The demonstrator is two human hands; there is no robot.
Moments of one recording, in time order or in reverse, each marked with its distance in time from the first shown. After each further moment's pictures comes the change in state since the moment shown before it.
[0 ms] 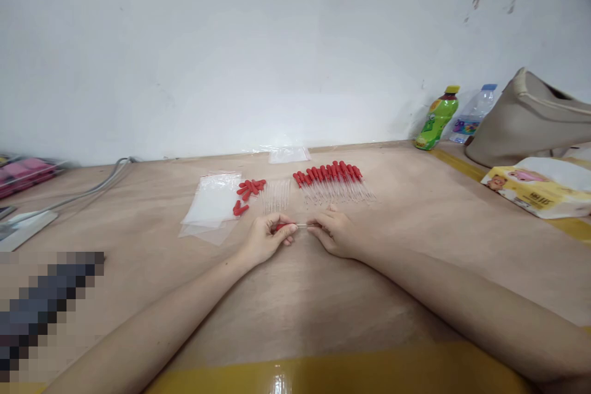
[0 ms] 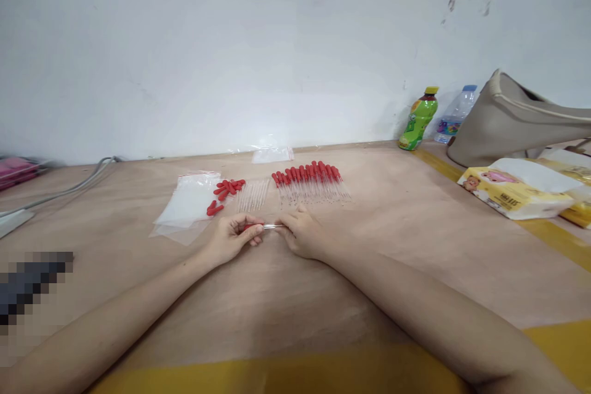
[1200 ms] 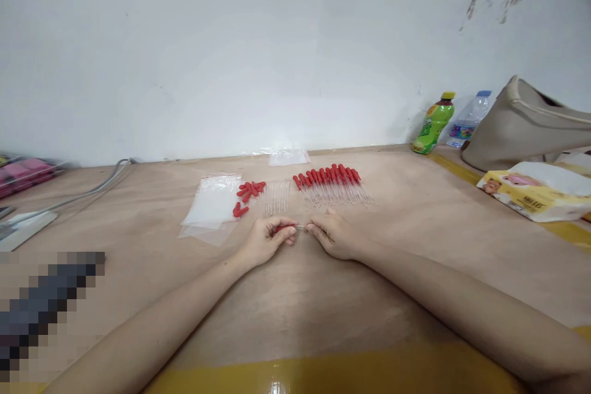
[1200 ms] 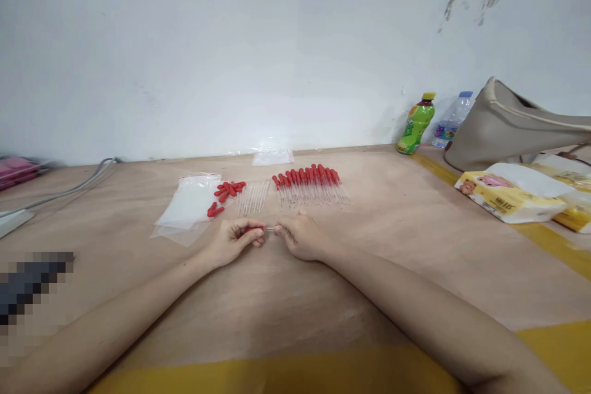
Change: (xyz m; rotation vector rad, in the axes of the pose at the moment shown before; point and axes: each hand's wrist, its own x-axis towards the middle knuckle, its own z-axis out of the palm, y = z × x) left_hand 0.000 0.000 -0.002 0.008 -0.072 0.092; right_hand 0.006 -0.009 -0.009 0.067 -0.218 0.167
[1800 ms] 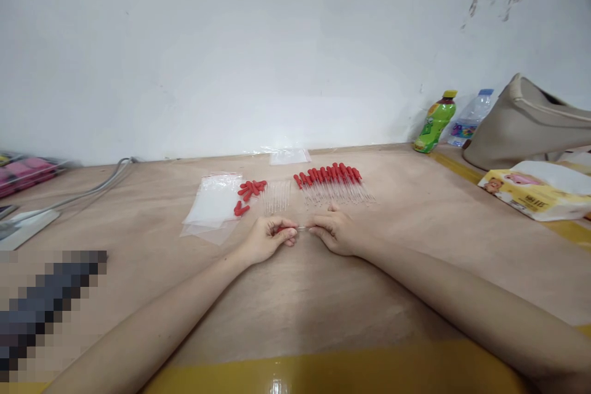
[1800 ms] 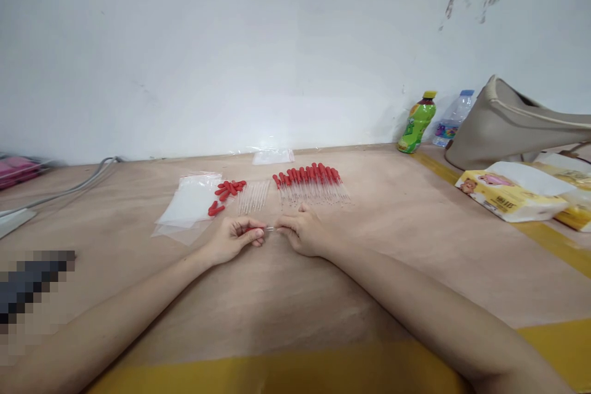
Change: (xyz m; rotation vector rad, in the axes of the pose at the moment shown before) left_hand 0.001 -0.002 -0.004 -0.038 -0.034 -0.078; right_hand -0.001 0.006 -0.003 -0.065 0.076 -0.145
